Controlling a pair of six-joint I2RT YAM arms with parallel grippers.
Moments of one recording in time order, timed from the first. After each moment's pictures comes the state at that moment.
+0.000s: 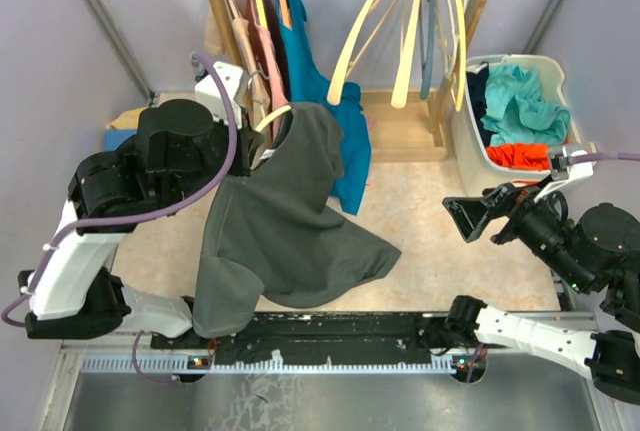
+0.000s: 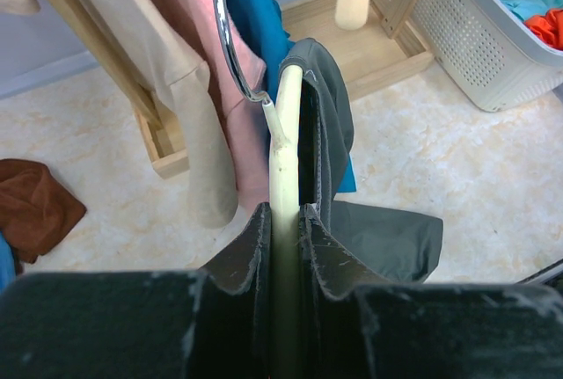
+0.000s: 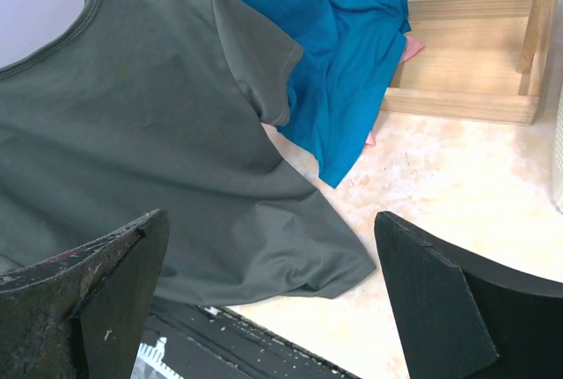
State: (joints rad) left arm -1.08 1.33 2.10 -1.14 -0.60 -0.27; right arm 1.04 0.58 1.49 -1.09 0.54 0.48
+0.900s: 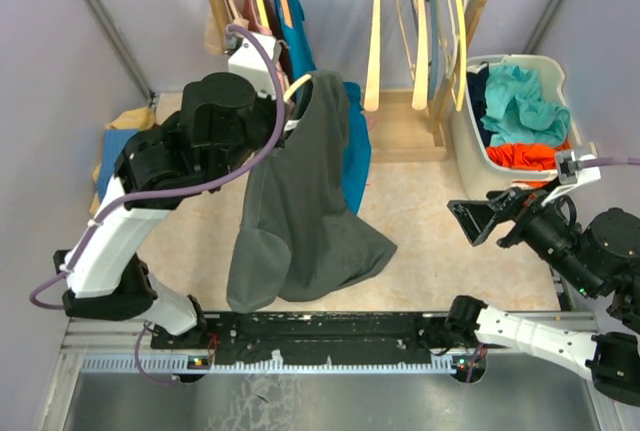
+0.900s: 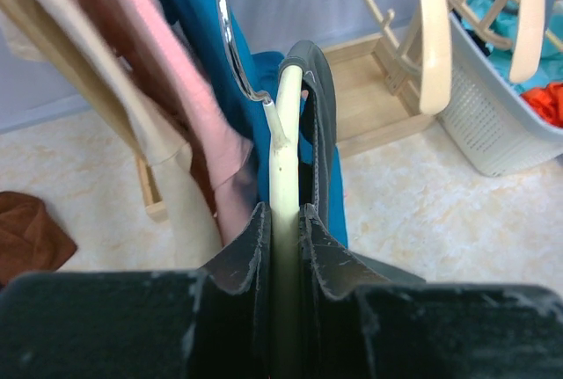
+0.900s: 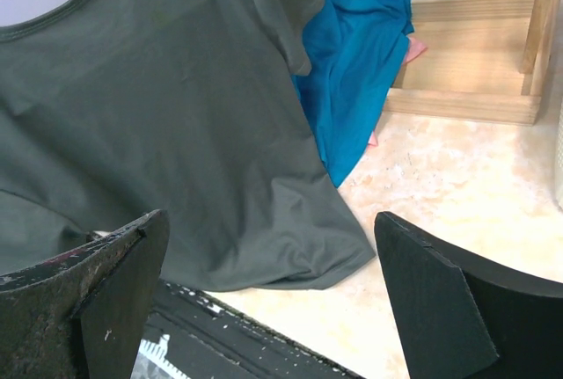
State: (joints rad) left arm -1.08 1.49 2.24 -1.06 -0.70 -0.25; right arm 1.04 0.55 1.49 -1.09 0.53 0.48
